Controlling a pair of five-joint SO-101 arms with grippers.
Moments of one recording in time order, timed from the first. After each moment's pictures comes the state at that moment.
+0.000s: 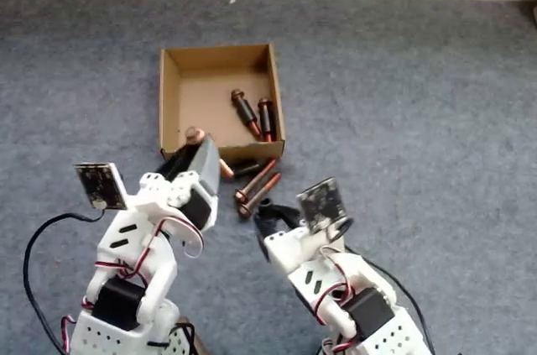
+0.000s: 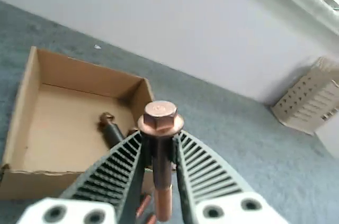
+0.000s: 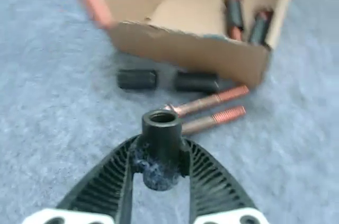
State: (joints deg) left arm 14.5 -102.4 85.6 33.8 35.4; right arm -42.5 -104.2 95.4 45.4 -3.8
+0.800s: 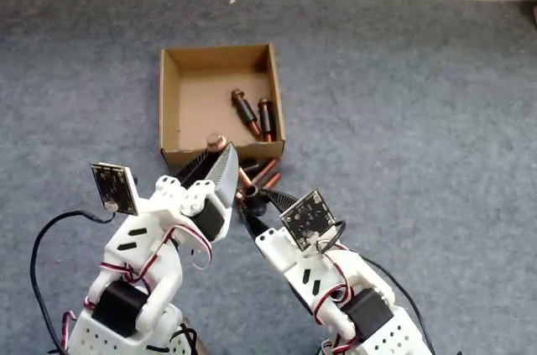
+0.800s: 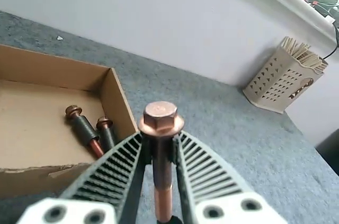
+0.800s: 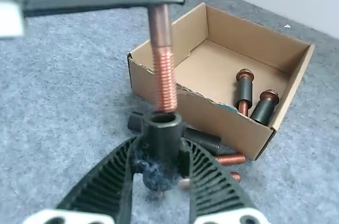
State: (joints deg) left arm 21.1 -102.4 83.3 35.8 35.4; right arm -43.3 -104.2 95.7 35.4 7.0
